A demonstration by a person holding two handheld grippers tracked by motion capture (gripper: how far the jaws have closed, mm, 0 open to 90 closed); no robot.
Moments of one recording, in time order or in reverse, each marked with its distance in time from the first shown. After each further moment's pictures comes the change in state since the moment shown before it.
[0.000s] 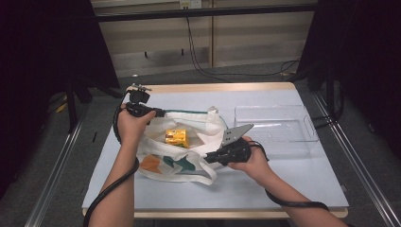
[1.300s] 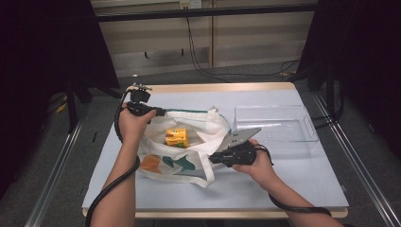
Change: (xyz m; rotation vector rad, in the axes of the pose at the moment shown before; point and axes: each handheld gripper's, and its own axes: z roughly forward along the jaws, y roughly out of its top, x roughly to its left) left arm 0.003 0.001 0.006 -0.012 -0.002 -0.011; right arm 0.002 -0.015 -0.010 -0.031 -0.058 0.026
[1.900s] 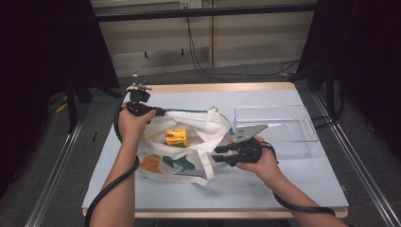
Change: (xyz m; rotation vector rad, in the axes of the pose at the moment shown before) left arm -0.002 0.000 0.000 -0.020 0.001 -0.019; right arm -0.001 0.006 -0.017 -0.023 -0.035 0.020
